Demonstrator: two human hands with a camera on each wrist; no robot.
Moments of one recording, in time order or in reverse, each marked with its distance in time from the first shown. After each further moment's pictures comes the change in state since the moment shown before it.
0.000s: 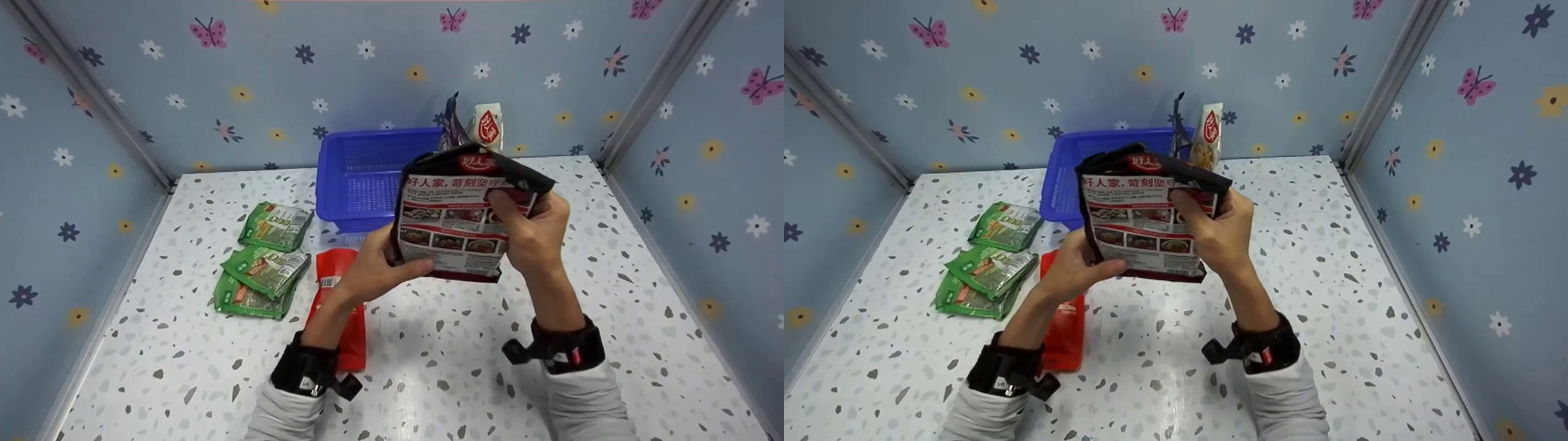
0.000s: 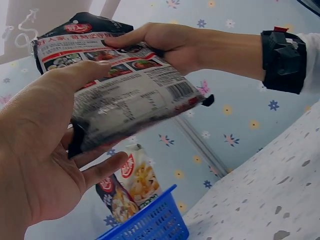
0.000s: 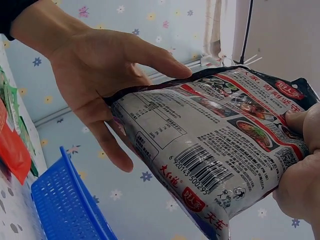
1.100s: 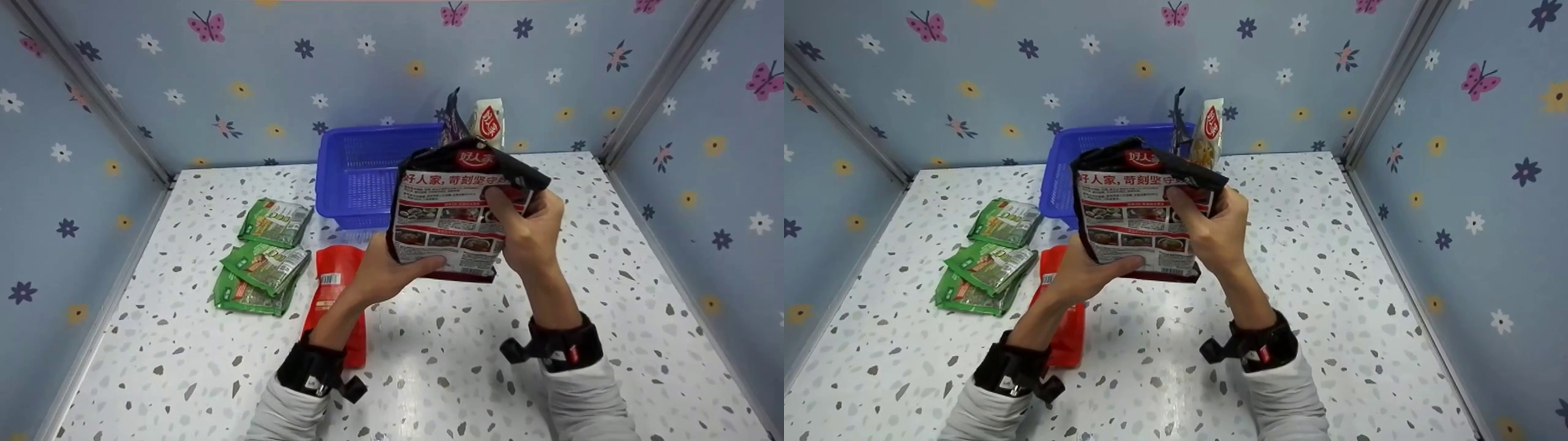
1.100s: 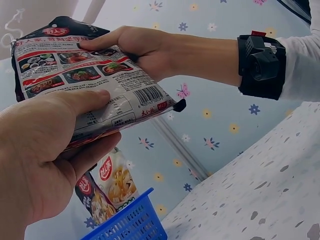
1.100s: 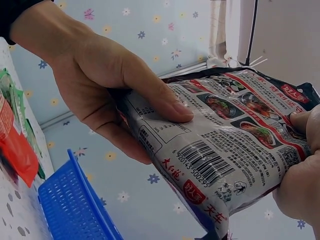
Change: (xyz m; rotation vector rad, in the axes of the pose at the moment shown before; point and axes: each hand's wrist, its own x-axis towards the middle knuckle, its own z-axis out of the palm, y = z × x) left_hand 0.001 -0.009 0.016 0.000 0.095 -0.062; right_hand -0.003 0.001 0.005 0.046 -0.020 0.040
